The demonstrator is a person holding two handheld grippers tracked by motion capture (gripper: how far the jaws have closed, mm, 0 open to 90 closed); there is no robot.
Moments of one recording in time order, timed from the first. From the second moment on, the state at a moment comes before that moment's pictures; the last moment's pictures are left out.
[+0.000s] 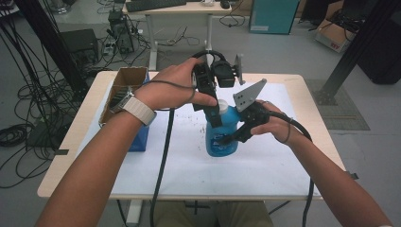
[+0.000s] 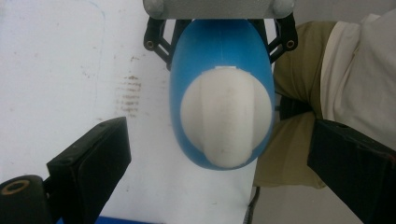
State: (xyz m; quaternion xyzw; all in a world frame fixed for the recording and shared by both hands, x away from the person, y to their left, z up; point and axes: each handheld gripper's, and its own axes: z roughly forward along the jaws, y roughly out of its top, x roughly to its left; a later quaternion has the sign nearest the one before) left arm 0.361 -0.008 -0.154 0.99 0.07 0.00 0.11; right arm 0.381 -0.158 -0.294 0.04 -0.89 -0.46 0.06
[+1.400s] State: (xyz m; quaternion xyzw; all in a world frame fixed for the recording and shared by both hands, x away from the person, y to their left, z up) left arm 0.360 -0.008 -0.155 0.99 0.06 0.00 0.10; right arm 0.382 -0.159 -0.295 0.03 -0.89 -0.46 0.06
